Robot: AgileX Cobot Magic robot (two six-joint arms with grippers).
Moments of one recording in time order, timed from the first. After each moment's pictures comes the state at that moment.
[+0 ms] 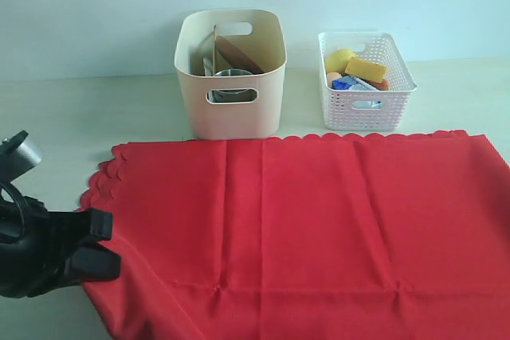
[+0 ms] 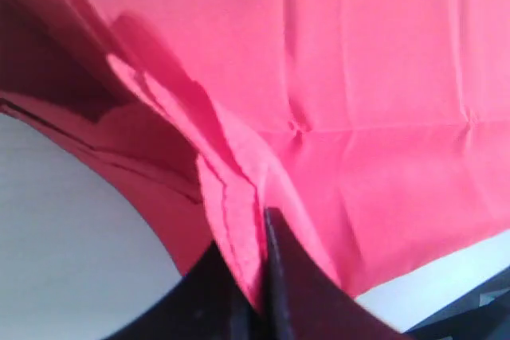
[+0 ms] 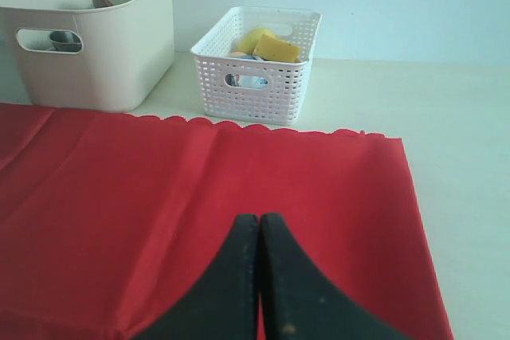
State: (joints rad) left arm -0.39 1.26 -0.50 -0.93 0.53 0.33; right arm 0.18 0.00 0.00 -0.03 0.35 0.00
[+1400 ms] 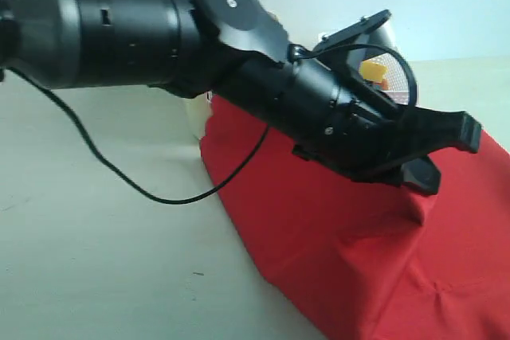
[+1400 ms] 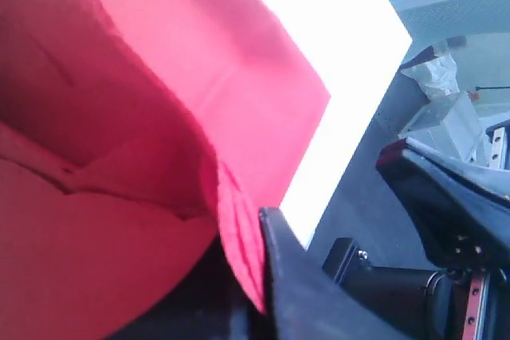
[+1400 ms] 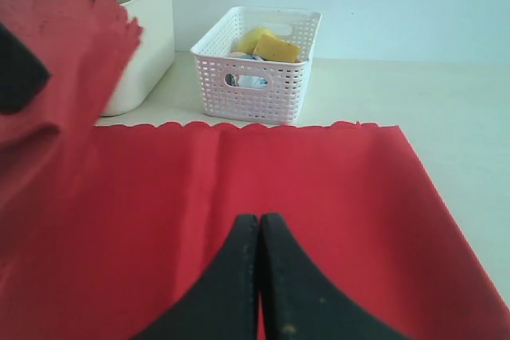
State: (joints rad) left arm -0.91 1.91 -1.48 -0.94 0.66 0.34; right arm 0.18 0.00 0.00 -0.03 0.35 0.00
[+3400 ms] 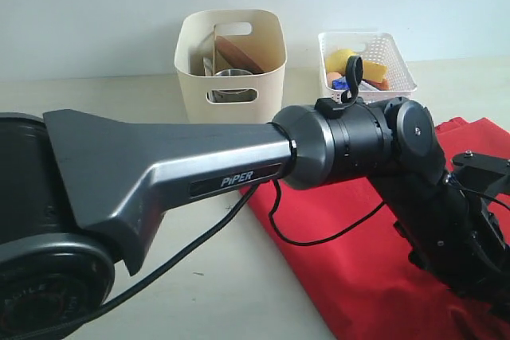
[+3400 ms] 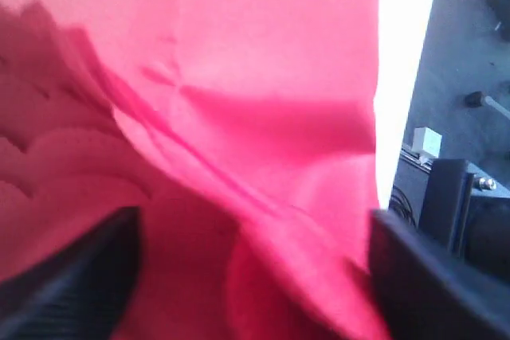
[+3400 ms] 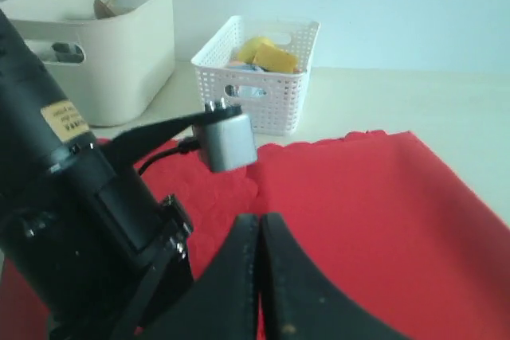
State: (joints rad) left arm -1.06 2.43 -2.02 -0.74 0.90 0.39; right arm 0.18 0.01 -0.06 -0.03 0.39 0.00
